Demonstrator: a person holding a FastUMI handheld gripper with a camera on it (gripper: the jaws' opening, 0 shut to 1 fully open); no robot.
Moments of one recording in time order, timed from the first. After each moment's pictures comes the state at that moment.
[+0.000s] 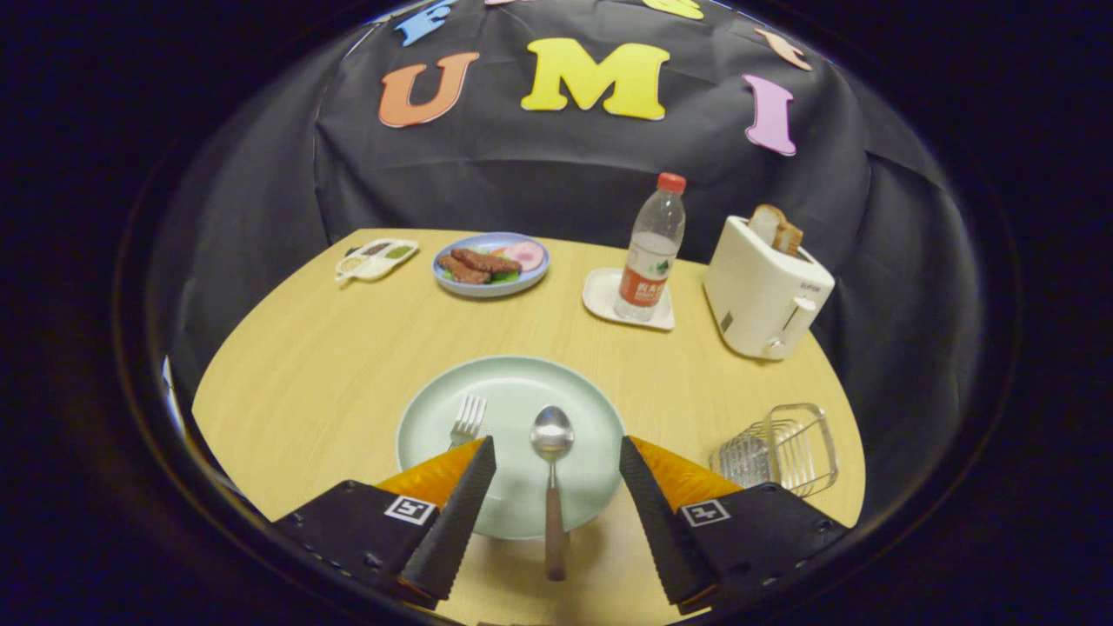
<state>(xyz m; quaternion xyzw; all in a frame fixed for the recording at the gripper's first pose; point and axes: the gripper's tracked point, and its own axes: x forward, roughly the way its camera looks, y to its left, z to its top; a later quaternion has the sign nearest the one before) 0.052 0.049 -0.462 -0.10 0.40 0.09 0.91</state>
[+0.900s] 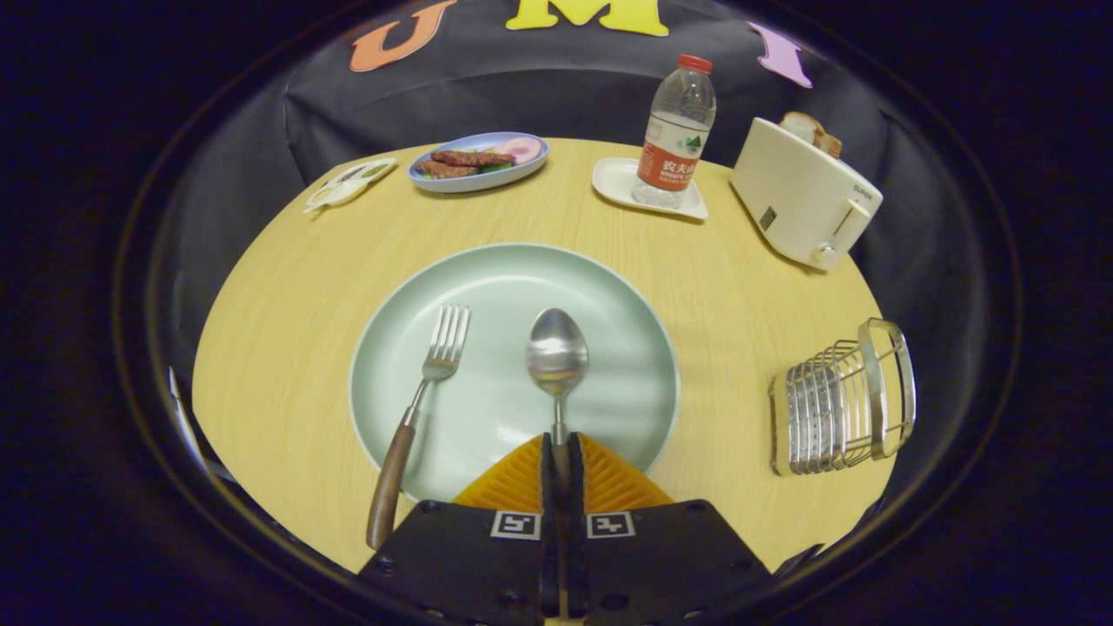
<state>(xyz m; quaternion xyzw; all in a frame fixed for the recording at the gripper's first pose) 0.039 0.047 -0.525 -0.09 0.52 0.08 0.85</state>
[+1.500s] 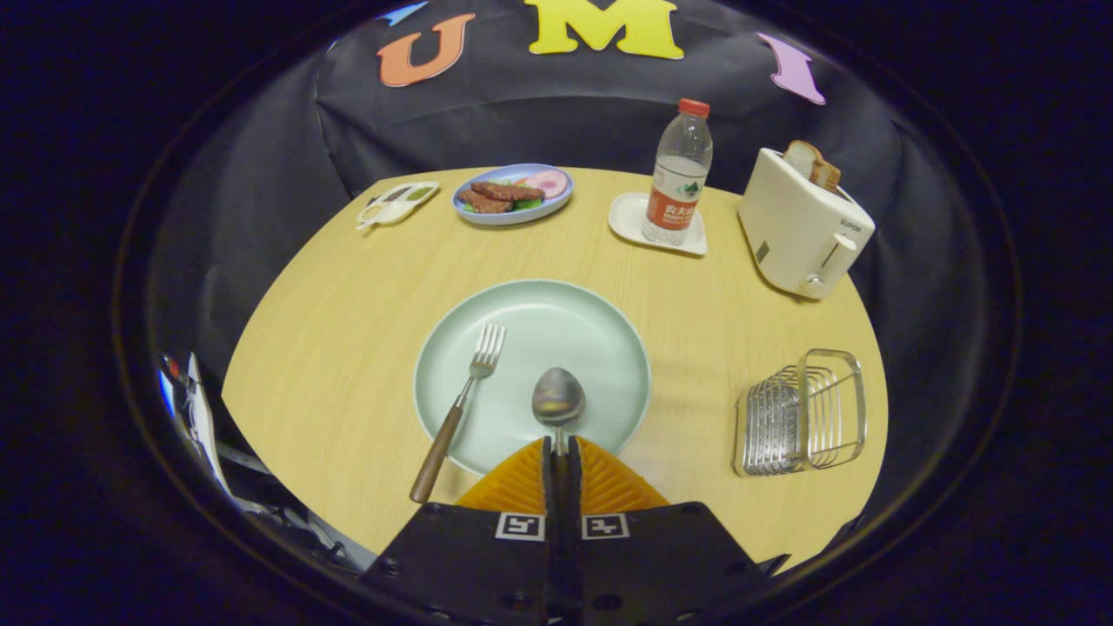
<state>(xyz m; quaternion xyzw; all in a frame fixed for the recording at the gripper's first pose) 0.020 0.033 -0.459 -0.08 0.49 0.14 0.85</state>
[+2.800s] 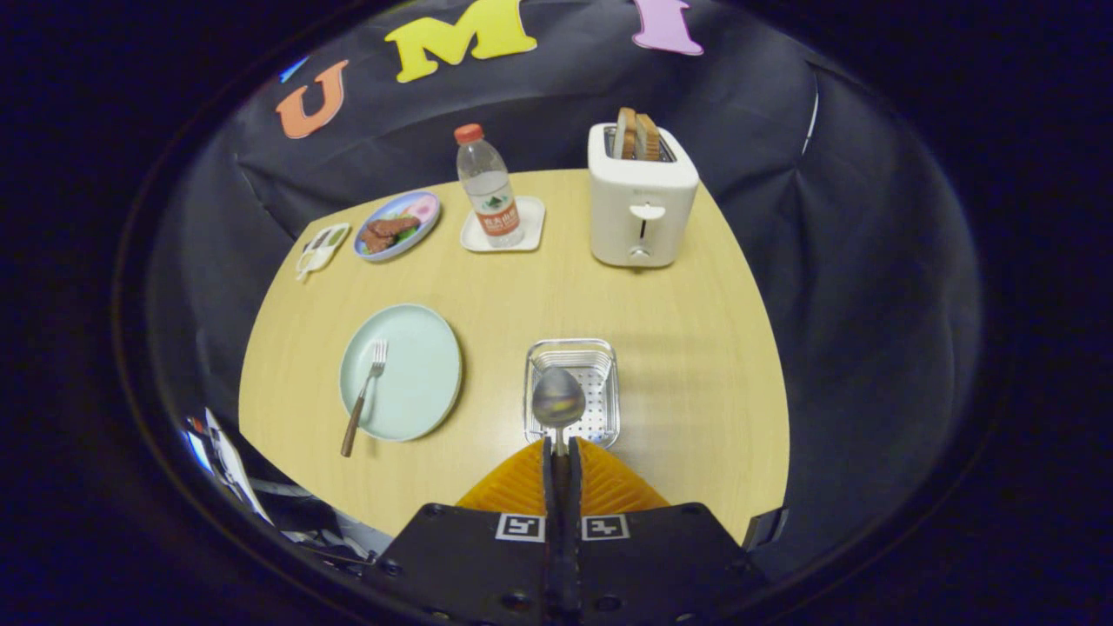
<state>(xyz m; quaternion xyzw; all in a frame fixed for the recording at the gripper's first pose) 0.037 -0.149 -0.388 -0.01 0.57 0.04 0.82</state>
